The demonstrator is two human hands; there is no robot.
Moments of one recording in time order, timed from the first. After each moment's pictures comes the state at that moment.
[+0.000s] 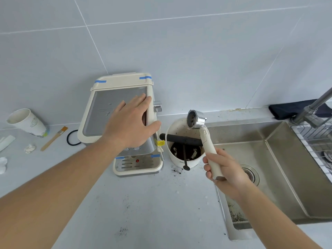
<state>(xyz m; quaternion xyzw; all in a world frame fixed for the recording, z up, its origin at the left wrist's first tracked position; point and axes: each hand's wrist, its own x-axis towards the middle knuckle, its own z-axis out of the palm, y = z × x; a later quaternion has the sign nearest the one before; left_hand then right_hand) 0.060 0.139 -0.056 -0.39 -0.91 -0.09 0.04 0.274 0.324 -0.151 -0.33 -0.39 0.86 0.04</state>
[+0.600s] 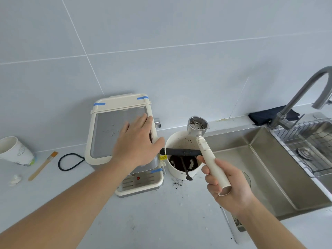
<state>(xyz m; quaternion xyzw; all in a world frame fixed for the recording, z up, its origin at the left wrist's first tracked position) 0.063 0.136 -0.056 -0.42 -0.89 -0.11 0.10 0.285 0.278 -0.102 -0.29 -0.26 0.92 0.09</state>
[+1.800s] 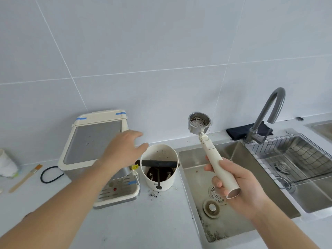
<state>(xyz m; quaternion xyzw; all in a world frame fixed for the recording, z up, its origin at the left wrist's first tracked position) 0.105 0.170 -0.030 -0.37 -0.90 -0.22 -0.04 0.374 0.340 -0.044 -0.22 -0.39 0.88 0.13</state>
